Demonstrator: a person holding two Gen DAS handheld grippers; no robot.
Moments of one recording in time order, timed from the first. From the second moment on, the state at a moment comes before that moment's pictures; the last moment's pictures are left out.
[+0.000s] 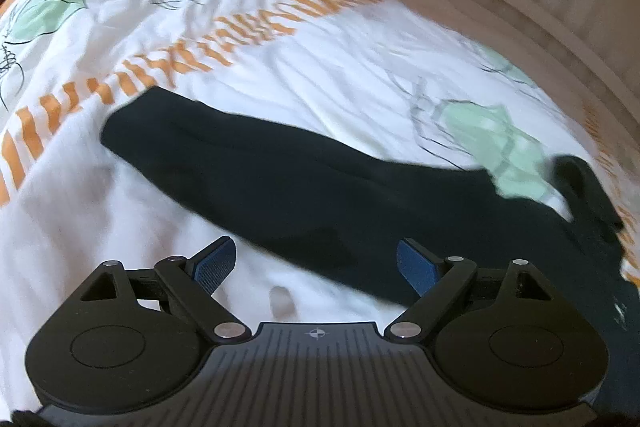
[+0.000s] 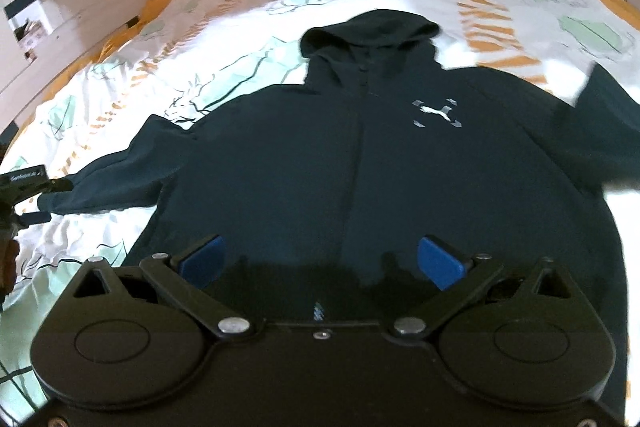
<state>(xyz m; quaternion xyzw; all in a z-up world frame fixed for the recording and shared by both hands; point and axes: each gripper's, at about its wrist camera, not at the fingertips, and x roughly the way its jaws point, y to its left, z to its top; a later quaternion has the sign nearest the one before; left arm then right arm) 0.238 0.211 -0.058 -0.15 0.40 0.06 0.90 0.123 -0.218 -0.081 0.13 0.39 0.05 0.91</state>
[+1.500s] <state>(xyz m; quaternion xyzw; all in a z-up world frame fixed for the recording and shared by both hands) 0.280 0.023 0.049 -0.06 0.24 -0.14 0.96 0.100 -0.259 -0.114 0.16 0.42 0.03 0.89</state>
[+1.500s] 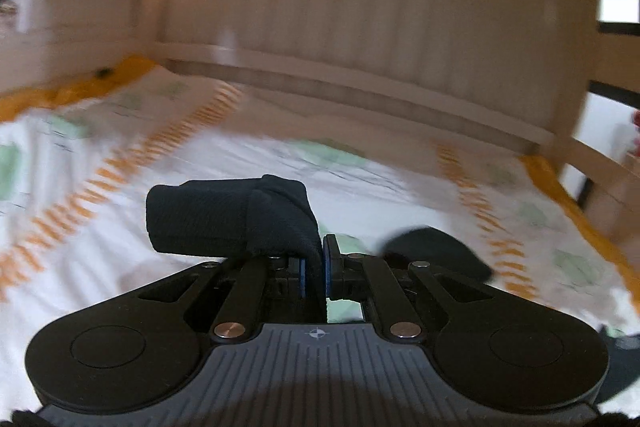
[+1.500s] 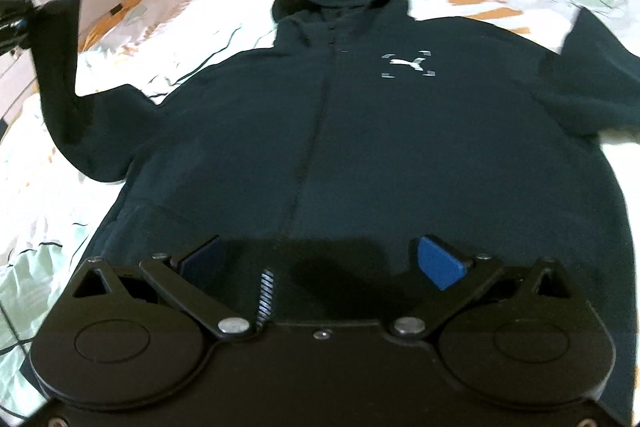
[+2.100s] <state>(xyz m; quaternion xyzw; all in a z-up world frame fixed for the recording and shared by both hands) 0.251 -0.133 -0.063 -0.02 0.35 -0.28 0.89 0.077 -0.303 -0.123 0.20 0.42 -0.02 0.89</state>
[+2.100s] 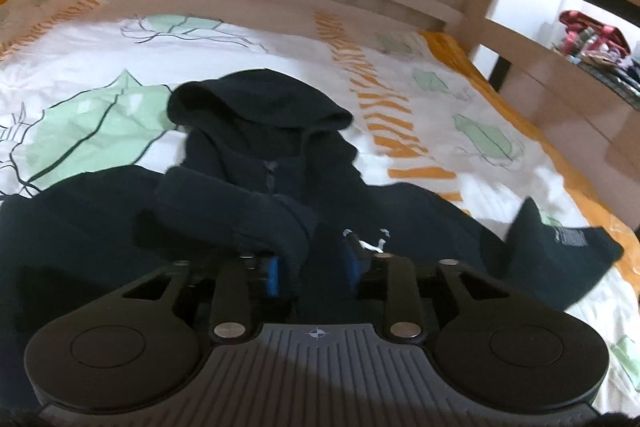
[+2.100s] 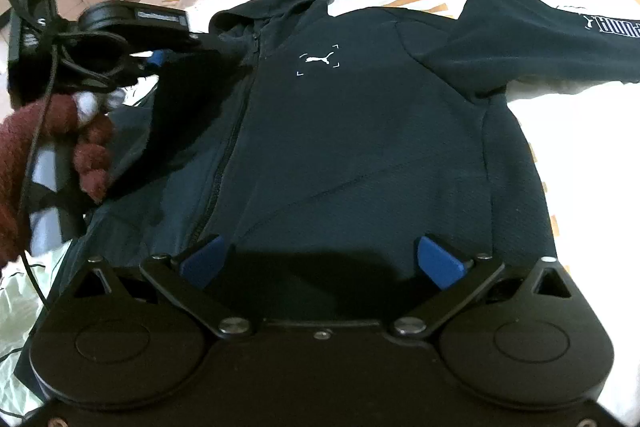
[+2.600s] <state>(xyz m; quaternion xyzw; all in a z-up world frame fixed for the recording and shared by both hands) 0.186 -0.103 -0.046 0.04 0.29 -0.33 0.90 0.077 -0.299 -0.125 0.18 0.42 -0.02 0.89</state>
